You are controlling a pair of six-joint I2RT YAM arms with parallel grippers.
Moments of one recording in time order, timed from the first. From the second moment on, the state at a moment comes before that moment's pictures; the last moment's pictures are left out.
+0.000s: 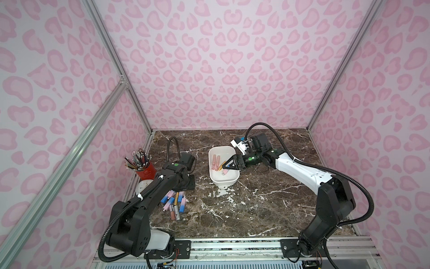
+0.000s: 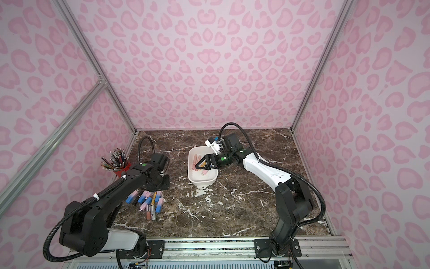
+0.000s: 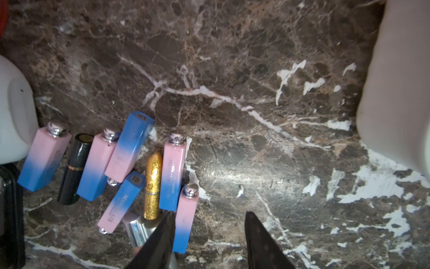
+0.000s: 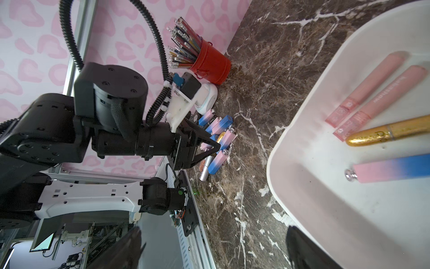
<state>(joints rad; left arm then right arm) -0.33 1.38 0.96 -0.97 -0.12 -0.47 0.54 1.70 1.34 -0.42 -0.91 0.38</state>
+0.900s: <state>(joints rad) -0.33 1.44 0.83 -0.92 -0.09 -0.50 0.60 1.63 1.32 -0.41 -0.84 0.35</state>
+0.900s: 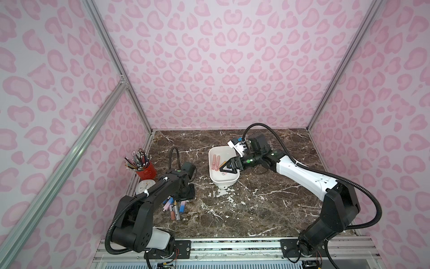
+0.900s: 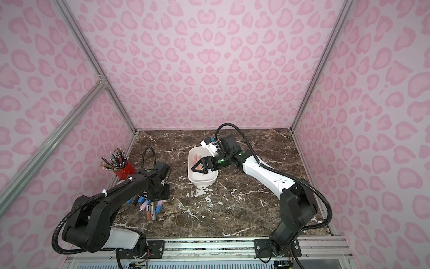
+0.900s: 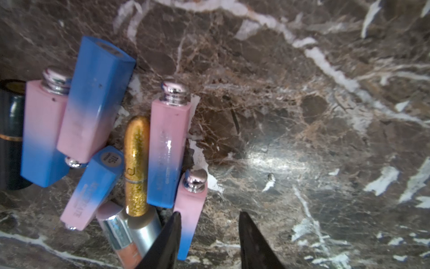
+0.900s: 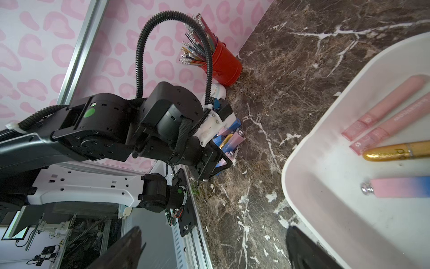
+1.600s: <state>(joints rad) -0.33 1.53 0.83 -0.92 -0.10 -0.52 0.58 1.37 1.14 -0.46 -0.73 0.33</state>
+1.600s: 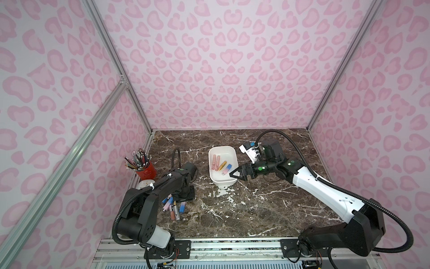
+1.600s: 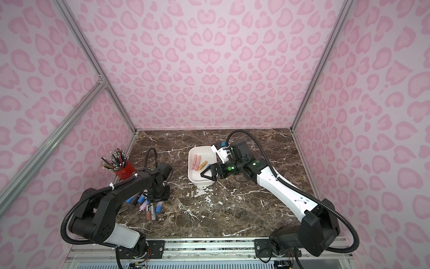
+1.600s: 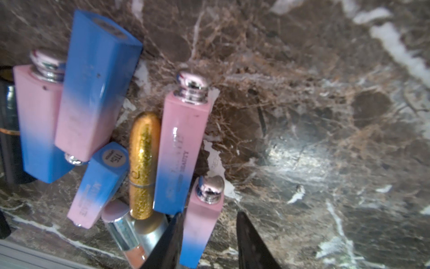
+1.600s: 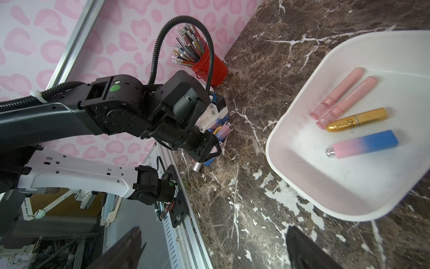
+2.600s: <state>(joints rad) -0.39 1.61 1.03 -0.94 -0.03 -0.54 0.60 1.34 1.11 -0.53 -0.64 0.31</state>
